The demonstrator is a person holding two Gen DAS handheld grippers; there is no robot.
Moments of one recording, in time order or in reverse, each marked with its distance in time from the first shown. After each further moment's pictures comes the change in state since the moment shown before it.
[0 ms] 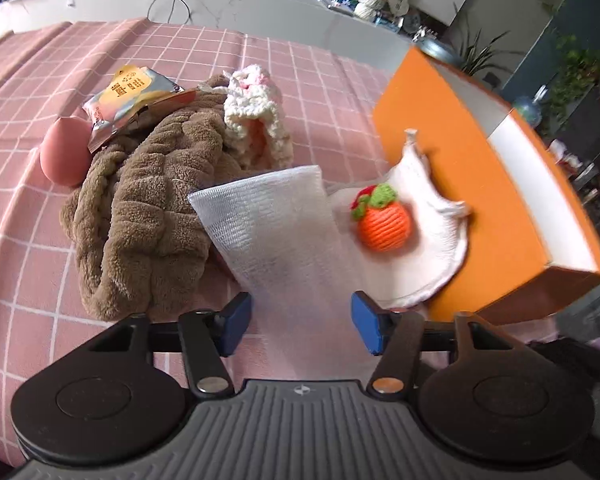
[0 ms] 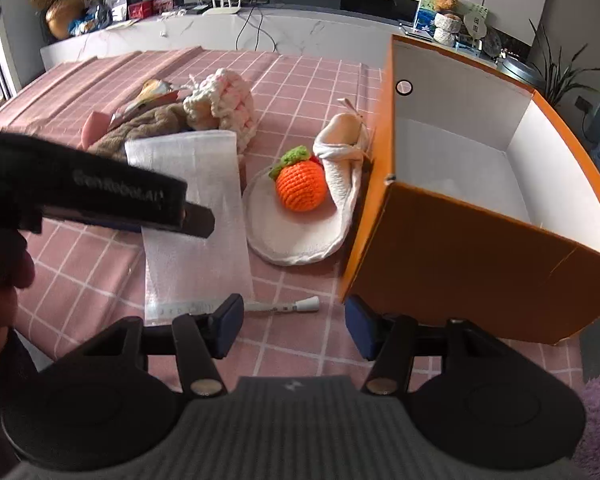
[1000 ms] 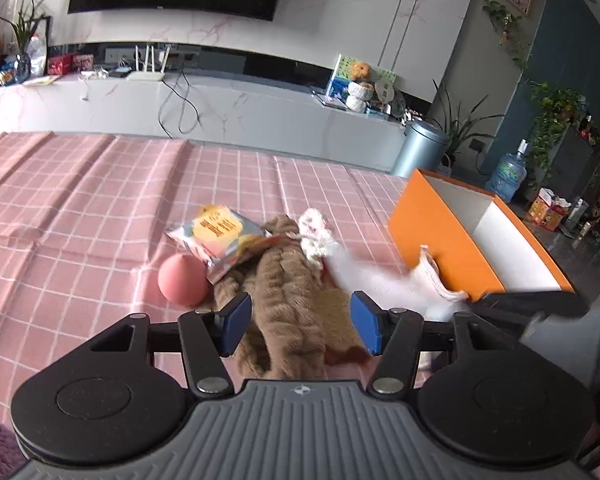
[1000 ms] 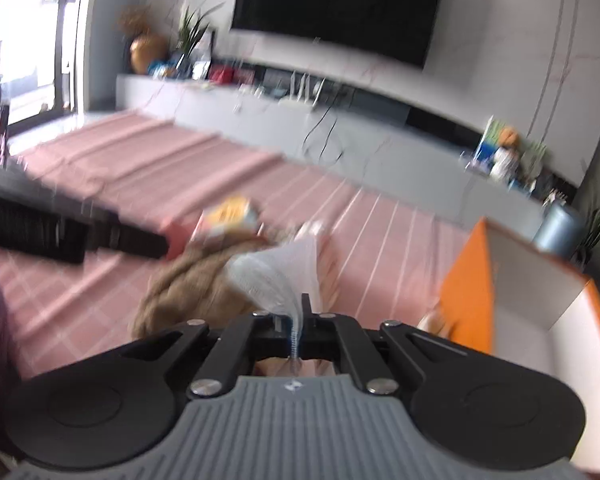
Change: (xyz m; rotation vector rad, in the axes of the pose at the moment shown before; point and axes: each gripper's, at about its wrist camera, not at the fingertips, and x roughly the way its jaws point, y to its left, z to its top) left arm -0.110 0.059 0.018 0.070 -0.277 -0.029; right arm 0.003 0.075 0.049 -0.314 -0.212 0.105
